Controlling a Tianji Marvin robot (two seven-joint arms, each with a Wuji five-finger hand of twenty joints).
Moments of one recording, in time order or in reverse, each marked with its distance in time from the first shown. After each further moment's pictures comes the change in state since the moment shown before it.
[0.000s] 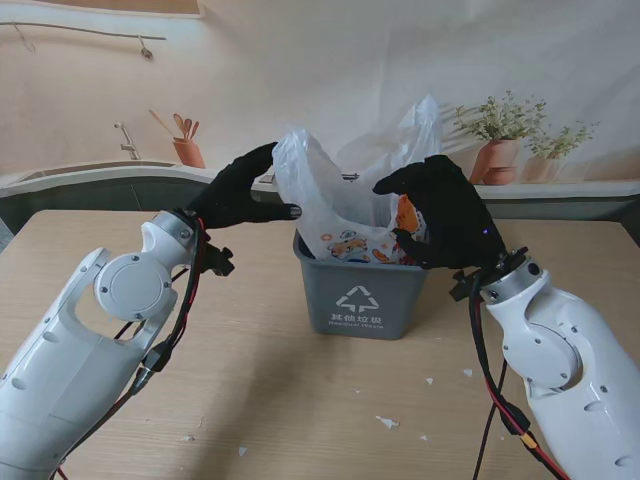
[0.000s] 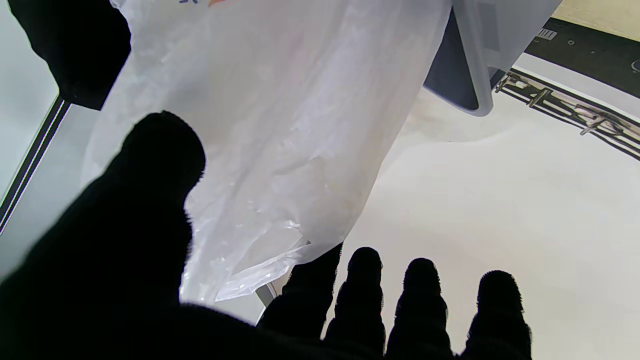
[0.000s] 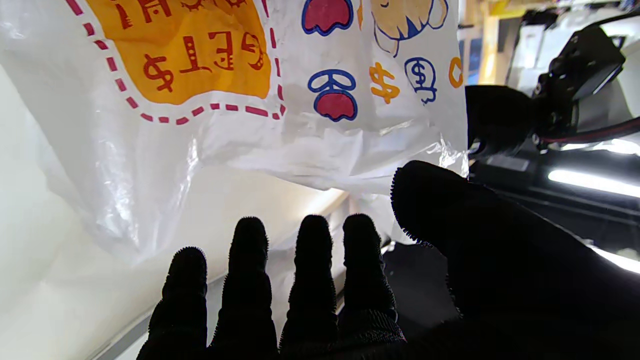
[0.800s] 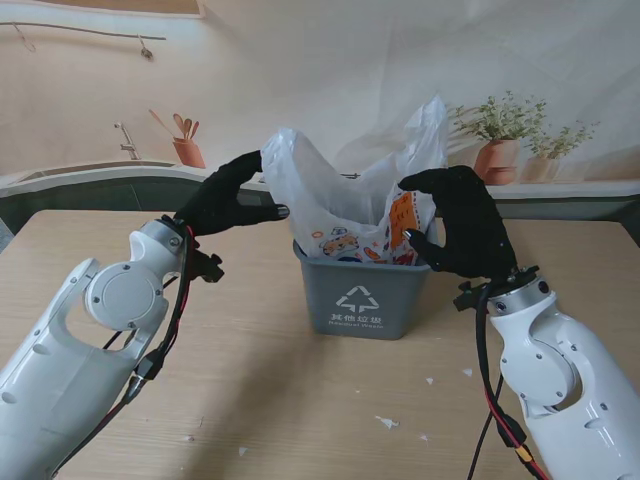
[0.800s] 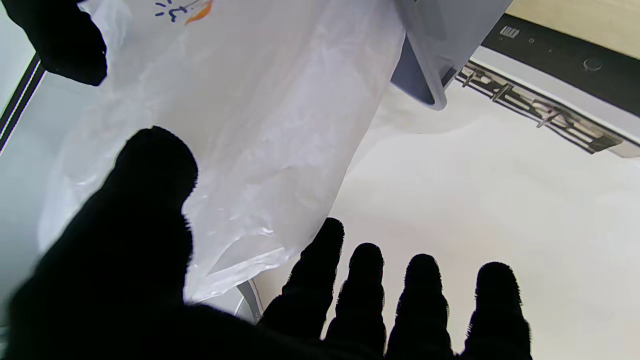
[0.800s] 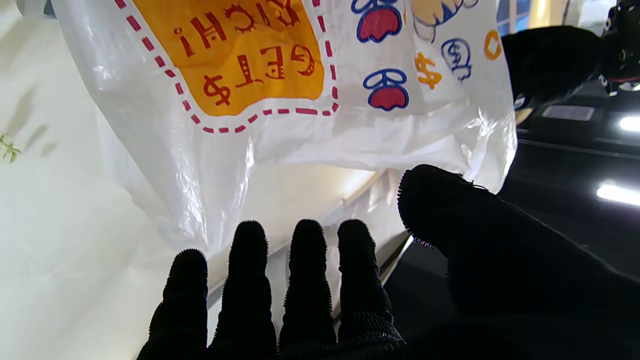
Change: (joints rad) left arm 0.056 0.009 -0.043 -0.024 0.022 0.032 0.017; right arm -0.069 -0.023 0.017 0.014 0.066 0.067 -0.098; left_hand 0.001 0.095 -0.117 0.009 0.000 0.000 0.014 0.001 0.004 0.014 0.057 0.008 0.011 0.012 0.039 0.000 0.005 0.000 0.133 -0.060; right_hand 0.000 0.075 -0.102 0.000 -0.042 0.053 -0.011 0.015 -0.044 0.056 -0.014 -0.001 -0.024 -0.001 -0.011 -0.002 -0.015 -0.008 0.000 0.000
